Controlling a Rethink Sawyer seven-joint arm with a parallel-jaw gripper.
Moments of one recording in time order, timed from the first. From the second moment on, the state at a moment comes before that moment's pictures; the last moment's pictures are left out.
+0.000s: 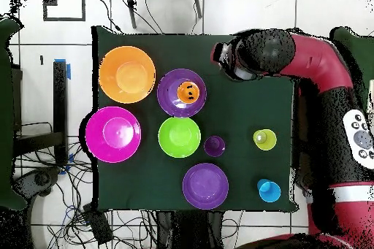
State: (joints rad) arm -0.73 -0.56 0.65 1.22 -0.38 1.00 1.89
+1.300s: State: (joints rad) arm -0.74 -0.54 0.65 1.24 -0.42 0.97 1.89
